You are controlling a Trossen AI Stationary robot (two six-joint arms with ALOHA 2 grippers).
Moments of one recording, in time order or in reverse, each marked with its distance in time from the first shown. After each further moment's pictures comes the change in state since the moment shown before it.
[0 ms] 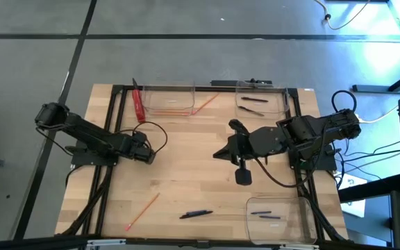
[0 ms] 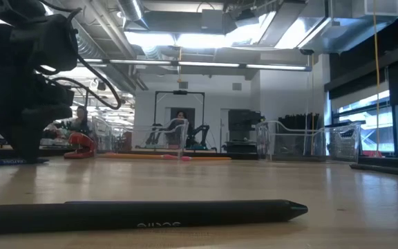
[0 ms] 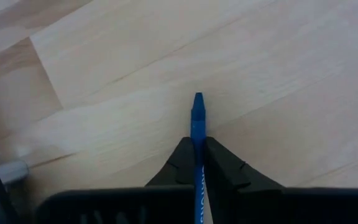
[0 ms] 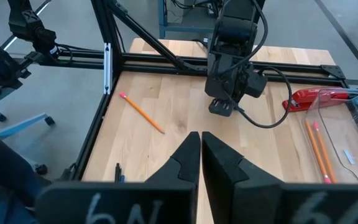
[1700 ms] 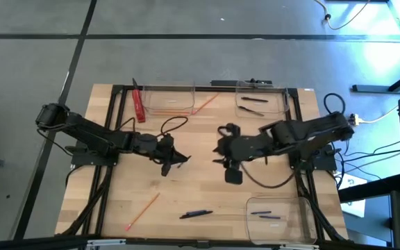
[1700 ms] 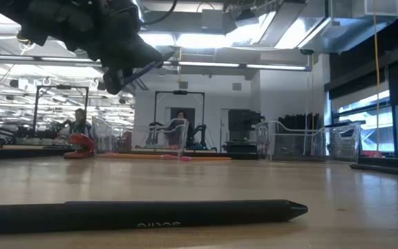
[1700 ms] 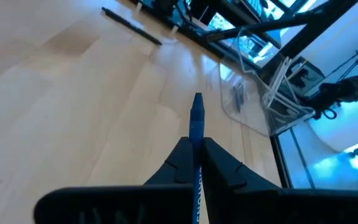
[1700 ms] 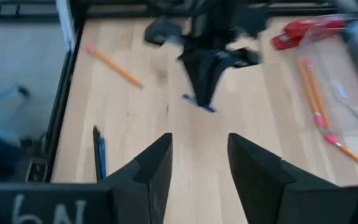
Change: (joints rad) left arm 0.053 0.000 0.039 1.161 0.269 0.763; right arm -0.029 0.082 -0.008 -0.158 0.018 0.109
